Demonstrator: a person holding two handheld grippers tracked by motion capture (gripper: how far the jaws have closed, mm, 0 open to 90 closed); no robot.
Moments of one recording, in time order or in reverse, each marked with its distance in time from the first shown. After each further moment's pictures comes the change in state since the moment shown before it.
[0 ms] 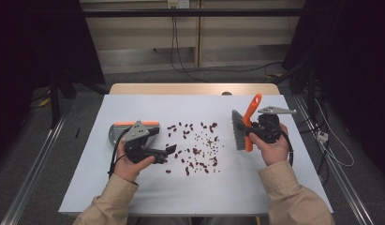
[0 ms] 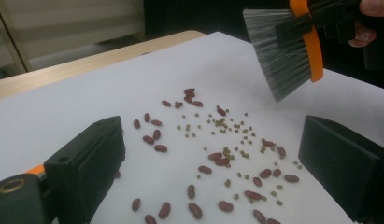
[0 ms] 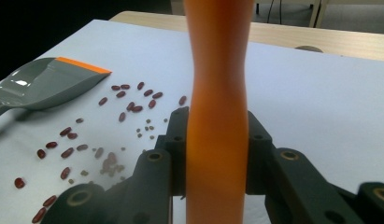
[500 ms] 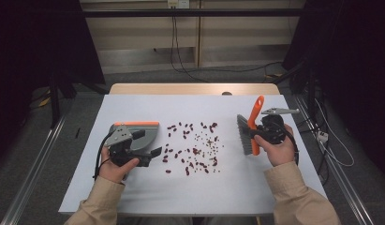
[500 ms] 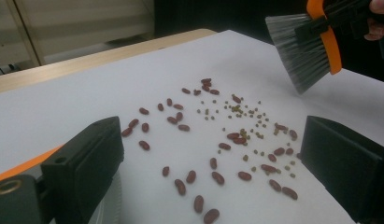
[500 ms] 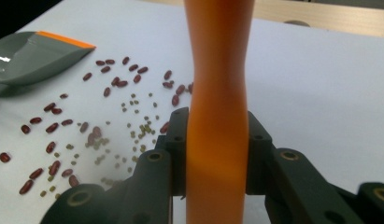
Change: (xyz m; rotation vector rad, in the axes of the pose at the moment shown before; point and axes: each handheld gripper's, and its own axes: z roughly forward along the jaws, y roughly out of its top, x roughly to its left) left arm 0.020 -0.017 -0.032 -0.009 0.027 -0.013; right arm -0.010 -0.003 -0.008 0.100 -0.033 -0.009
